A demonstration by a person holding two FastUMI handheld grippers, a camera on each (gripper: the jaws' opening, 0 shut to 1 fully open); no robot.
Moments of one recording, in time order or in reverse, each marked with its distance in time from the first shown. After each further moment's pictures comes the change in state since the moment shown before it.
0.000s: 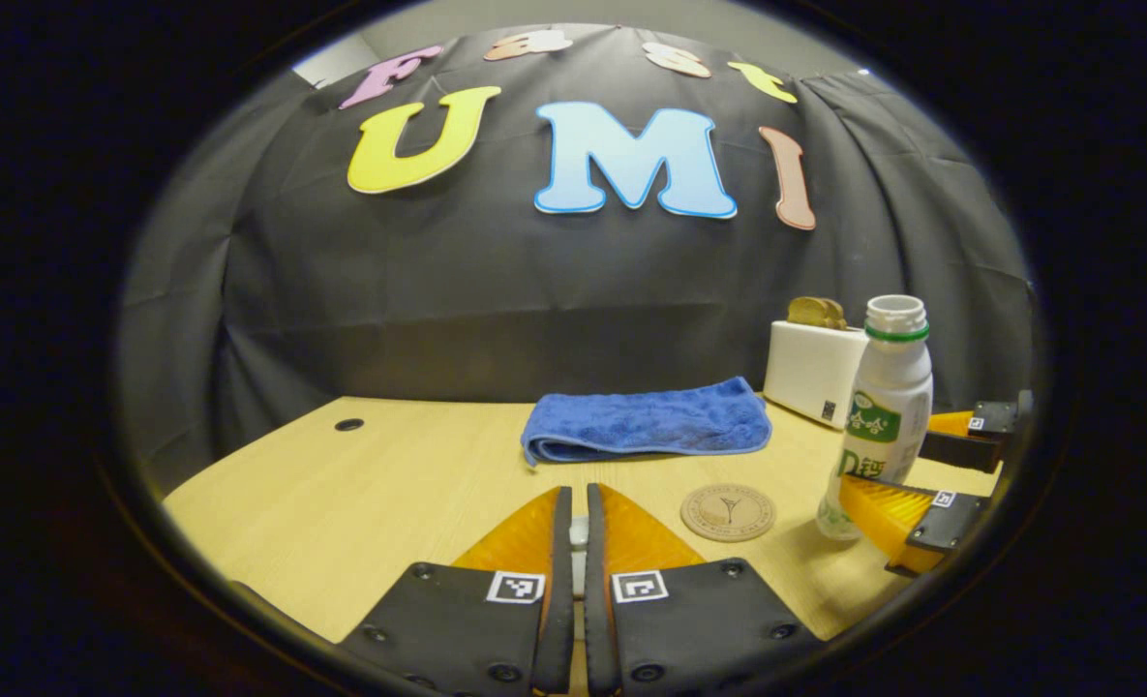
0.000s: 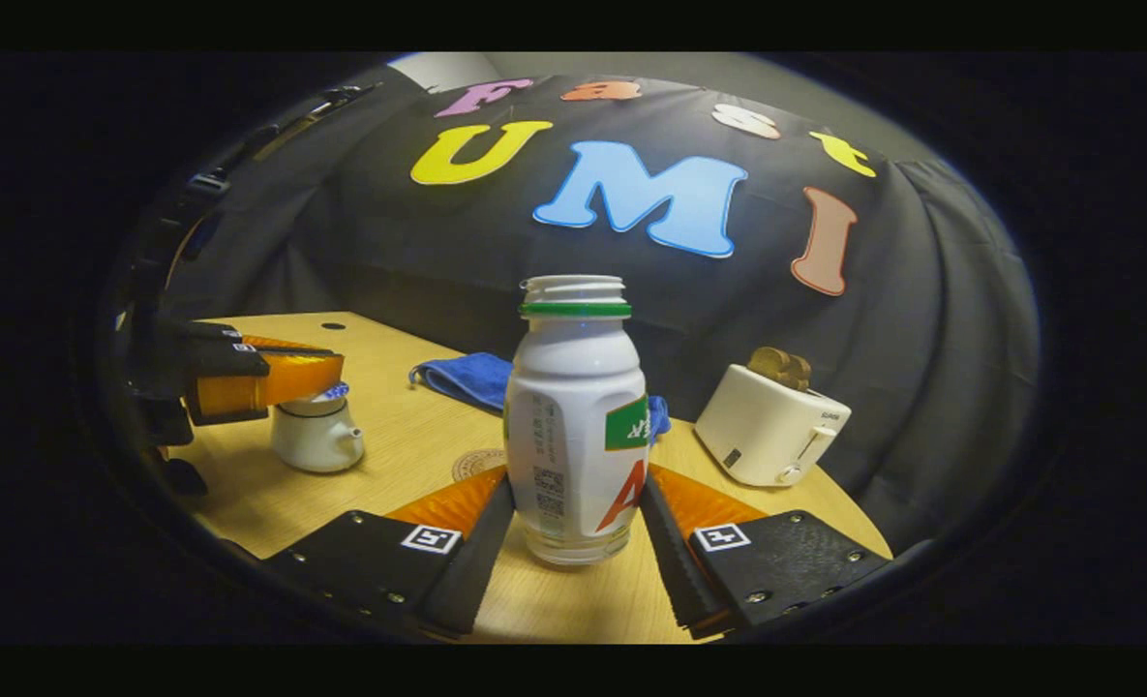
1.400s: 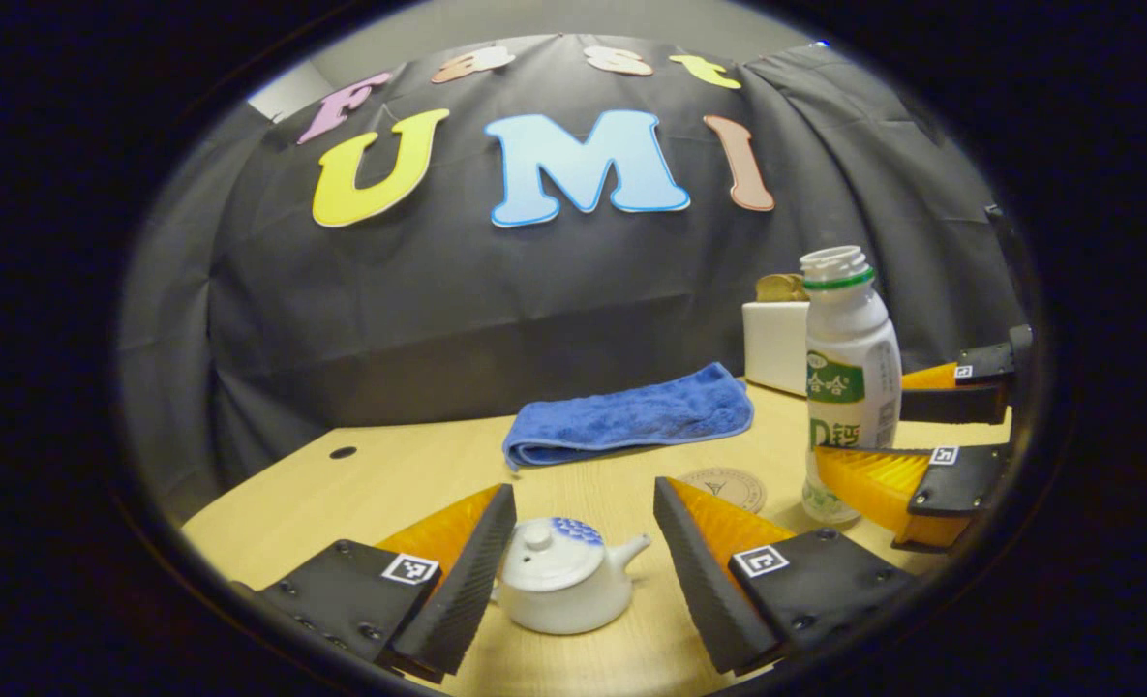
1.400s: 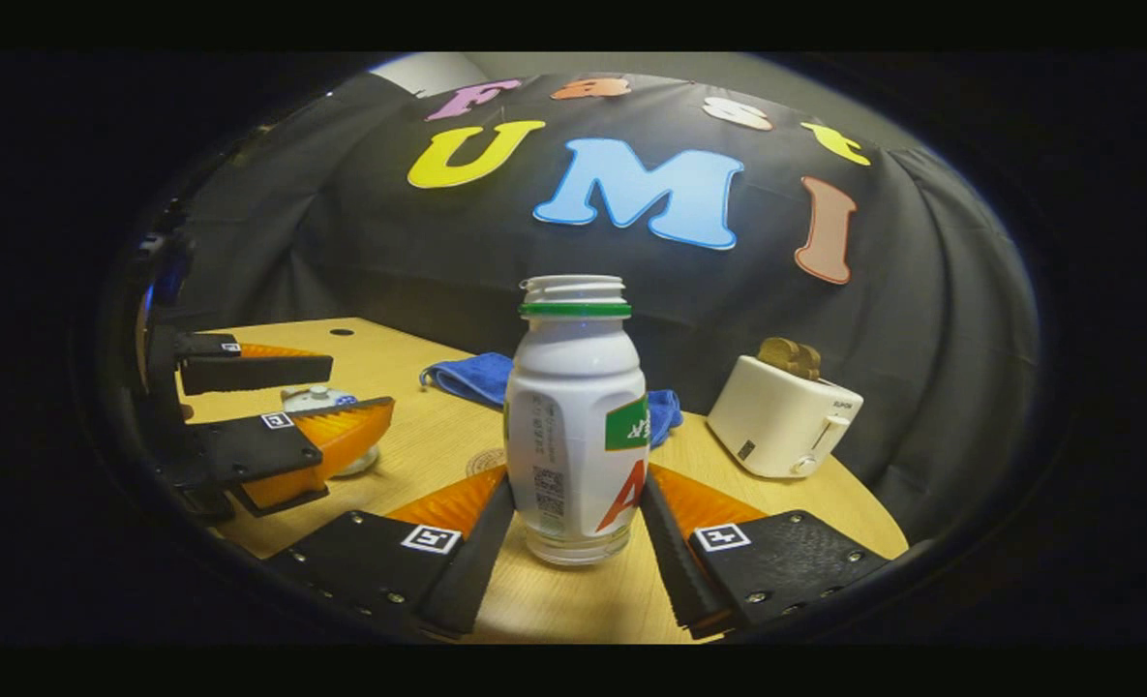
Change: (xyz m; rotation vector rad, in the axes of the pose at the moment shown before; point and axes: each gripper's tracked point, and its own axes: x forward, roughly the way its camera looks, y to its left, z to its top) left arm -0.012 -0.025 0.001 0.119 -0.079 -0.032; right arm -0.002 0.008 -0.001 0.045 0.020 0.030
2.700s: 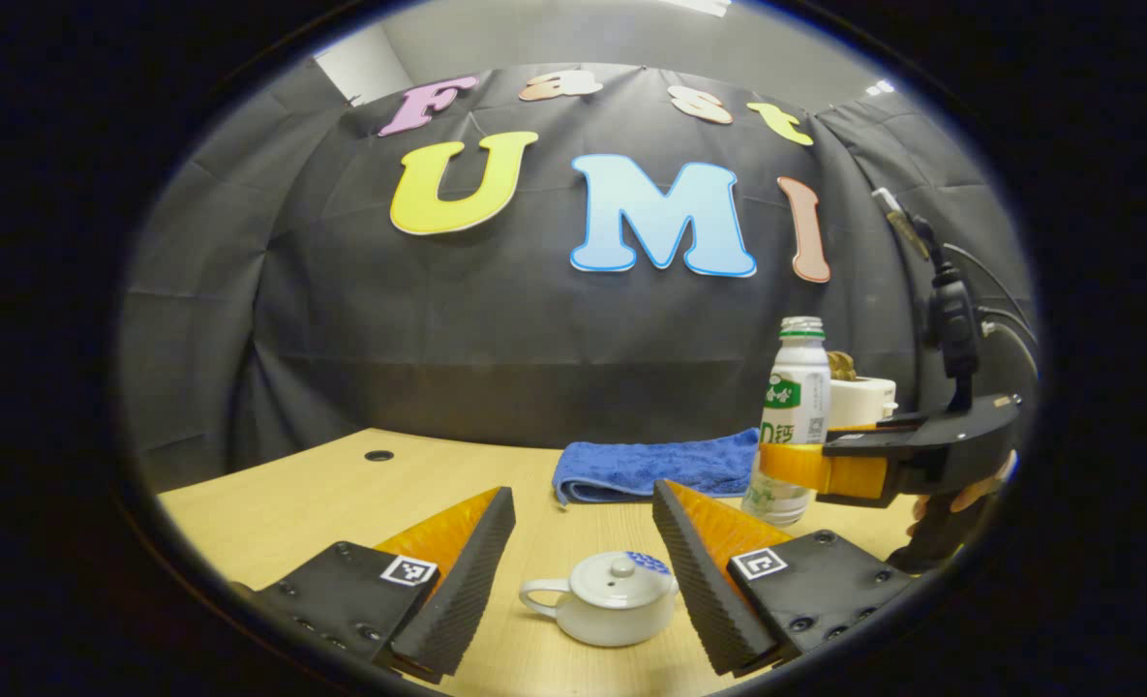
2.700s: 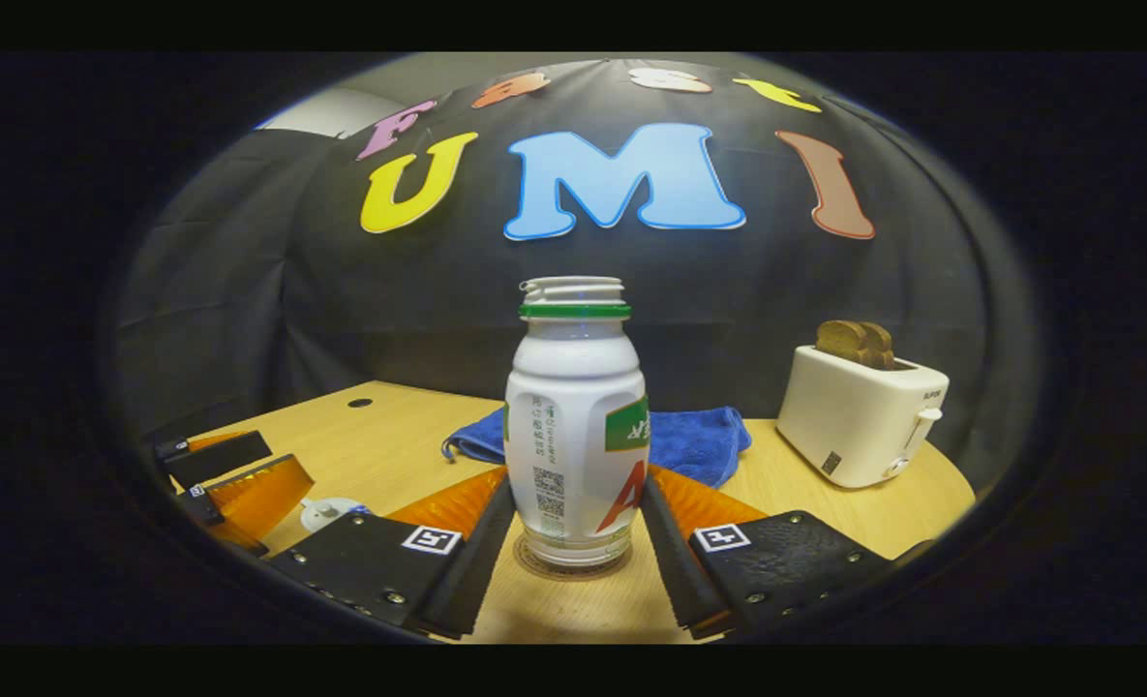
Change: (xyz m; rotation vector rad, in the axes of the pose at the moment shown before) left arm -0.020 0.060 0.024 -0.183 -0.094 0.099; right arm 0.084 0.016 0.054 0.274 -0.009 0.140
